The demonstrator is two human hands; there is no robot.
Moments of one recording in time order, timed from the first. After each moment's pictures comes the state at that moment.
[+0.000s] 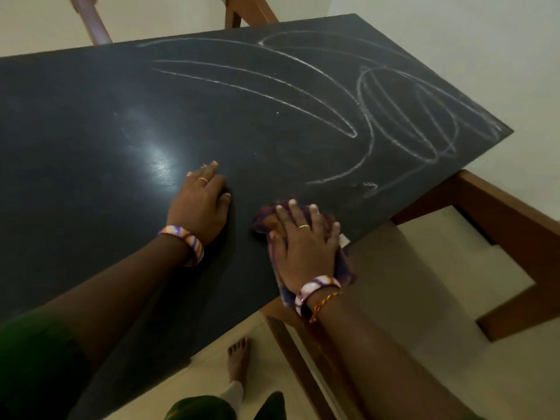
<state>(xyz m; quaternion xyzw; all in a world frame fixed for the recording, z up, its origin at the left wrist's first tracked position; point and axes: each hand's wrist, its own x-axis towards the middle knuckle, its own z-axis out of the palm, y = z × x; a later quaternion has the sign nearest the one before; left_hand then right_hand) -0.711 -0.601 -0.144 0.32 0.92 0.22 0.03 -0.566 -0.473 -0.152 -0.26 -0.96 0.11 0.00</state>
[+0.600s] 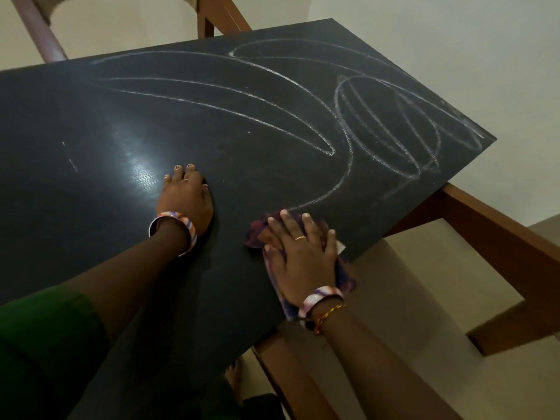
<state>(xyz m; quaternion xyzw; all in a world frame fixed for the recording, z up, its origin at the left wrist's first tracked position) -0.759 -0.528 -0.141 0.24 0.95 0.17 0.06 -0.585 -0.418 -0.152 -0.25 -0.96 0.11 -0.01</state>
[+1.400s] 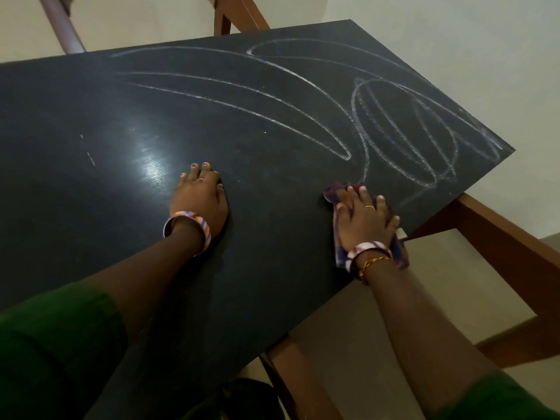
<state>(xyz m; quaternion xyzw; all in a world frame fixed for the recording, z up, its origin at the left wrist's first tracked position) -0.767 -0.533 -0.154 0.25 0.94 0.21 0.06 -0.610 -0.325 -0.146 -0.44 -0.89 0.13 -0.01</state>
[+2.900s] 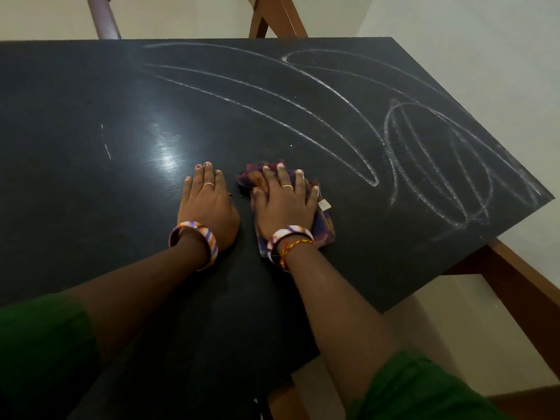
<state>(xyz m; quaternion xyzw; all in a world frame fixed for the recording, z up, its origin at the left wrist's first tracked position) -0.772 -0.530 -0.156 0.18 0.97 0.14 0.07 -0.732 -0.415 -0.154 -0.21 -0.97 0.12 0.00</state>
